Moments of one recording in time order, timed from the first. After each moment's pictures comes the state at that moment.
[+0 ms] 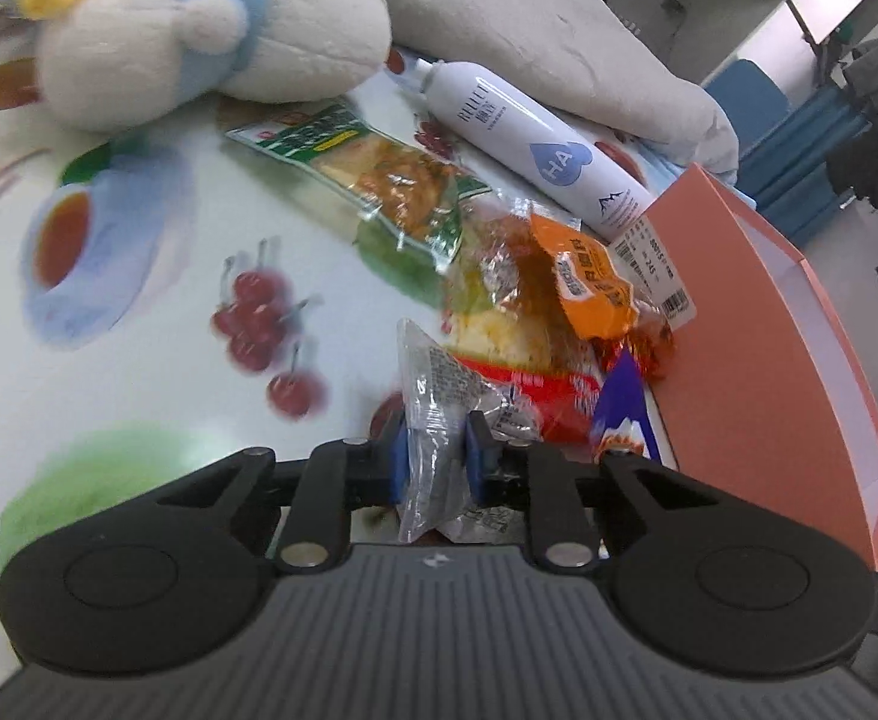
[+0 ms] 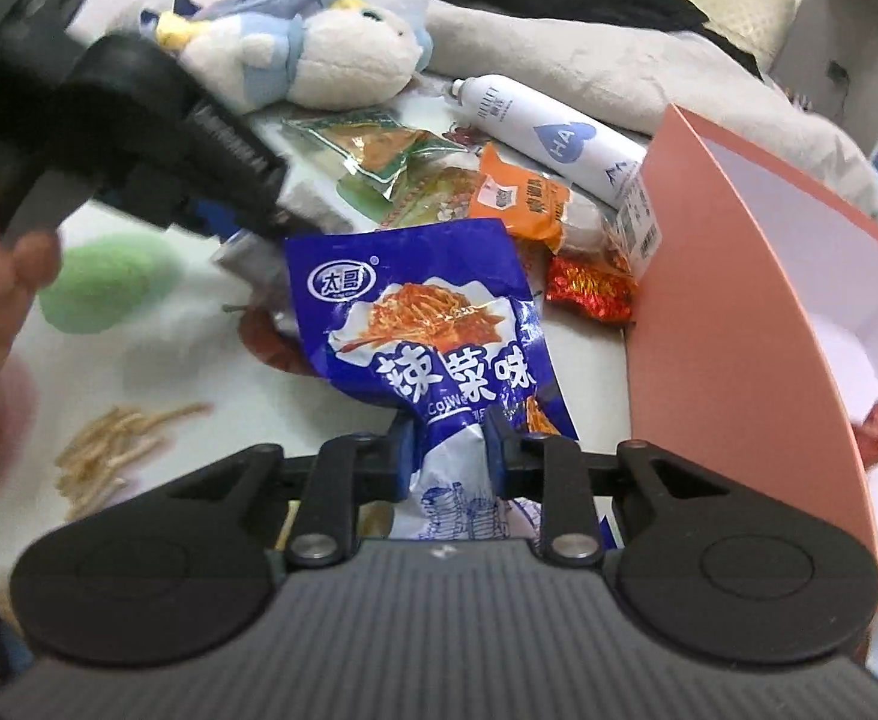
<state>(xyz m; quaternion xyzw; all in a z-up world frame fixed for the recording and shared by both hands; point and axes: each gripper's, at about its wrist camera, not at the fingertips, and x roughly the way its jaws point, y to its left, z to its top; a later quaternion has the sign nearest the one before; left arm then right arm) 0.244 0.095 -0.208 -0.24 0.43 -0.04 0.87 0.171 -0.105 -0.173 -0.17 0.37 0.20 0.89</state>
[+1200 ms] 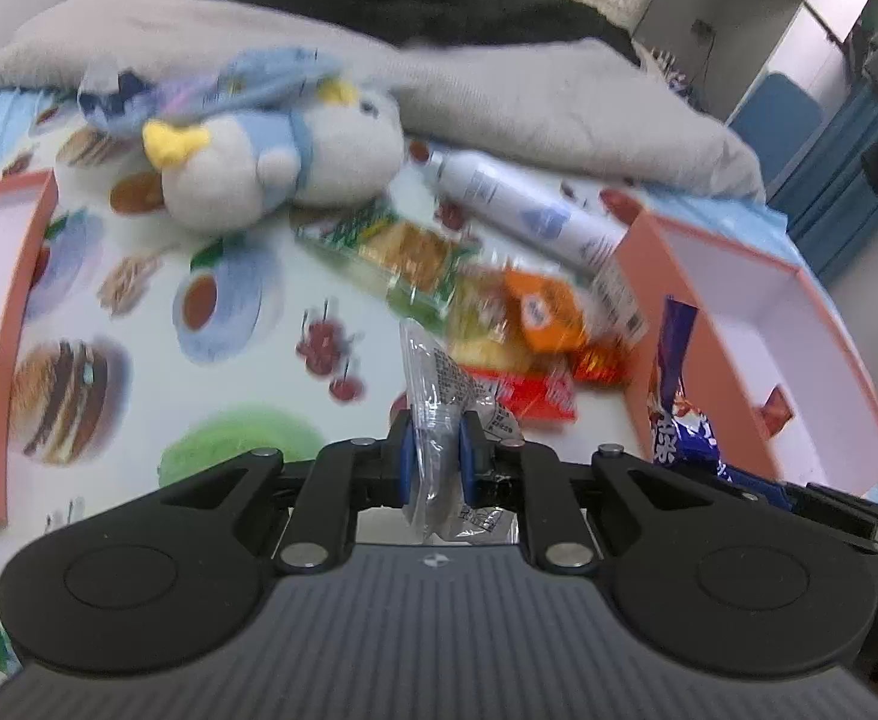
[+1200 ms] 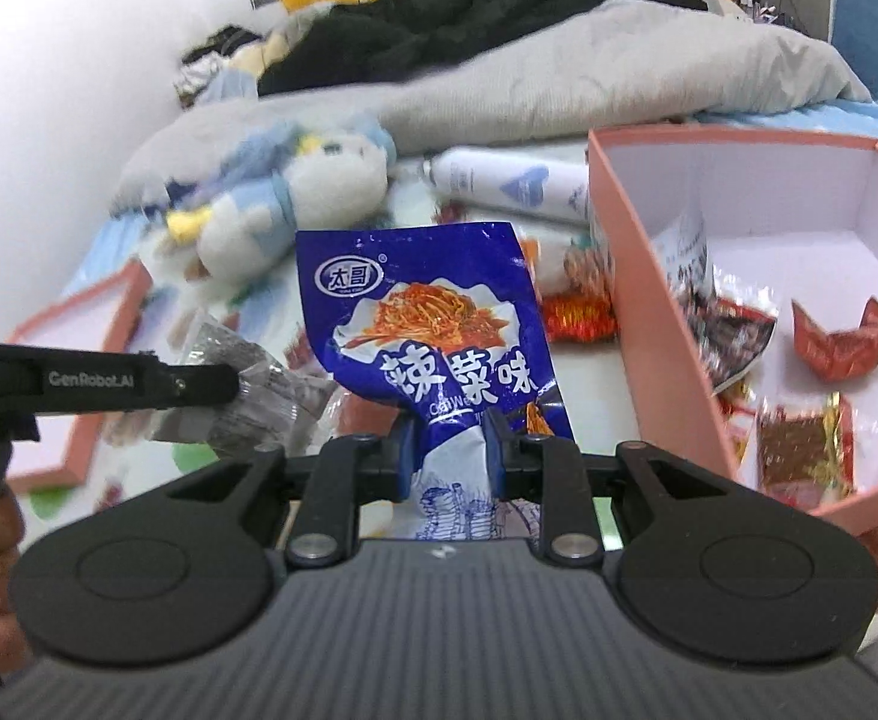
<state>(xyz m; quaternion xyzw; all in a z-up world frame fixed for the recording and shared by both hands) 0.173 0.066 -0.095 -0.18 0.41 0.04 0.89 0.171 -0.142 -0.083 0.02 0.39 0.21 0.90</state>
